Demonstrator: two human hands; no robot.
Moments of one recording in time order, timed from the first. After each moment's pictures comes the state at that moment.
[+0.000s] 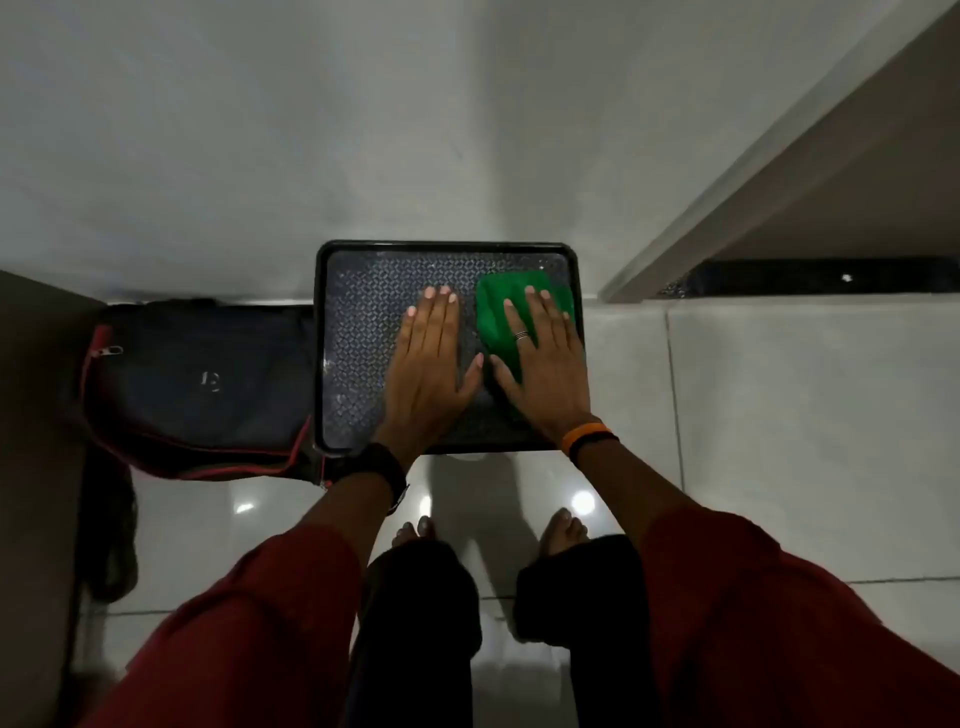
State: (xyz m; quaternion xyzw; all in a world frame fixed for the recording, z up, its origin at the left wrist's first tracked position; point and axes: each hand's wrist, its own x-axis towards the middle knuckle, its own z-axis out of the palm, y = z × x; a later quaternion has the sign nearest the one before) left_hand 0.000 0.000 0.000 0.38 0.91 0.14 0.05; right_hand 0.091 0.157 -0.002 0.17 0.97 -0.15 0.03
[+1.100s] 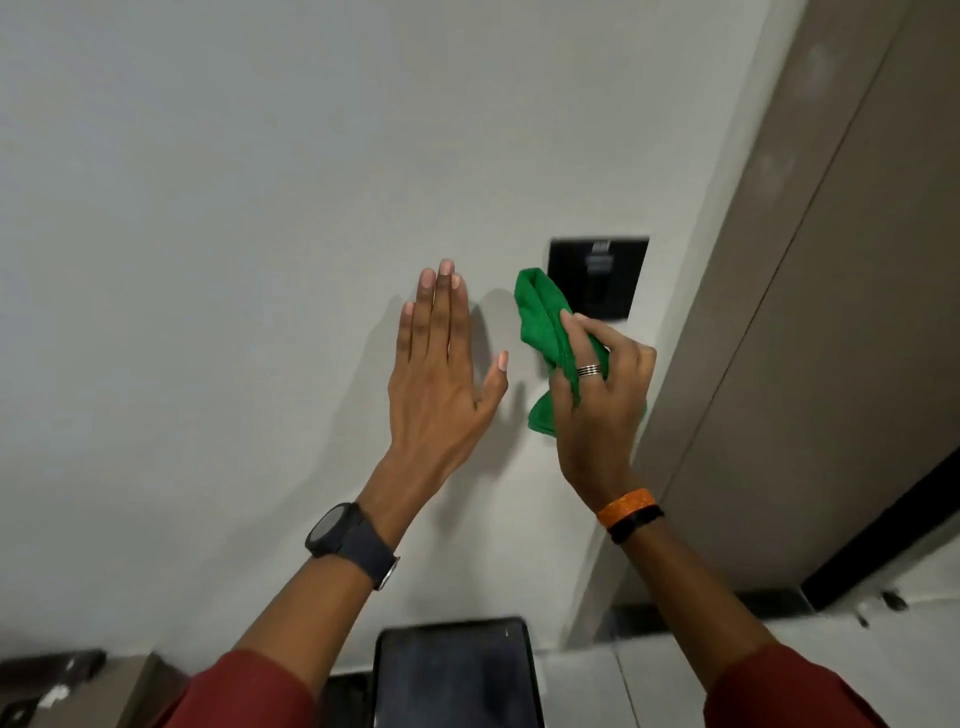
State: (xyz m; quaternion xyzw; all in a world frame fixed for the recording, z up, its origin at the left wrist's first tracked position) left_hand -0.072 0.110 0.722 0.39 0.81 0.26 -0.34; right_hand 0.044 0.230 0.704 0.14 0.78 -0.12 -0.60
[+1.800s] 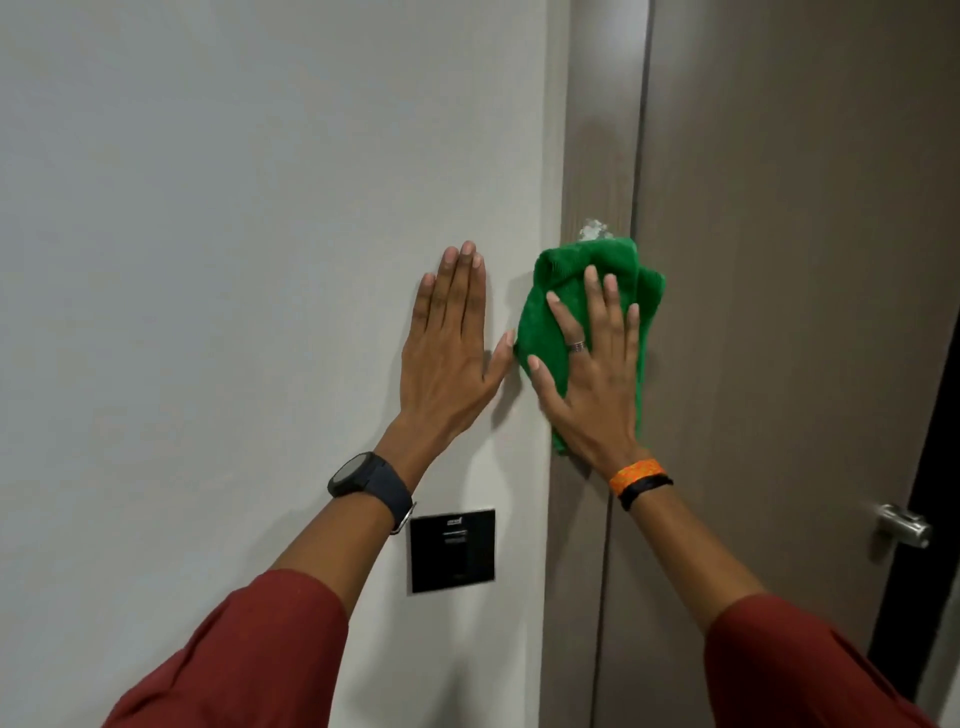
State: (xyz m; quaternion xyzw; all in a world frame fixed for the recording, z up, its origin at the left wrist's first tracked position) left_hand -0.075 0.294 0.986 0.44 0.66 0.26 -0.55; right_hand 0.049 0.426 0.956 0.07 0.77 0.06 -0.64
